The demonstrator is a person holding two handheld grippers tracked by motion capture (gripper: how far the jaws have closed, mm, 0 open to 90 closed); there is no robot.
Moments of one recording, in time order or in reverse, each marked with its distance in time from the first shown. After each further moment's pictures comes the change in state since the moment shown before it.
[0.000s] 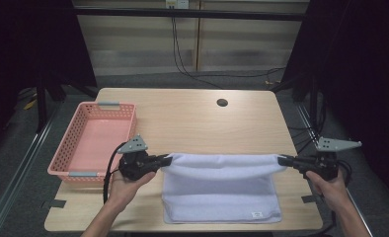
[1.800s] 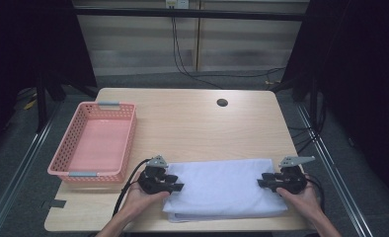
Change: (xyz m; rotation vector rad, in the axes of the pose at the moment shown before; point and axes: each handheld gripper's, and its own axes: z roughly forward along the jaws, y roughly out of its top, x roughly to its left) left arm 0.008 -0.054 0.070 0.272 -0.068 -0.038; right arm 0.004 -0.061 0.073 0.293 -0.143 0.077
